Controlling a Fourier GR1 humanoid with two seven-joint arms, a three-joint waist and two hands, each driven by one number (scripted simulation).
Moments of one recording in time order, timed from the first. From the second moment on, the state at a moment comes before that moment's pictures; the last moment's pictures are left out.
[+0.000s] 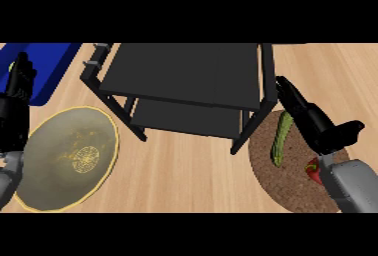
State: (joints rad) left arm -0.24 0.62 -0.15 -1.54 0.13 0.44 0.04; right arm -0.30 -0.43 0.24 -1.34 -0.34 0.07 -0.14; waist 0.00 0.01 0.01
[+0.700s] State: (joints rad) left arm -0.08 0.42 -0.22 -1.41 0.38 0.27 0.21; right arm -0.29 -0.79 0.02 -0.99 -0.29 0.49 -0.61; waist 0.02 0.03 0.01
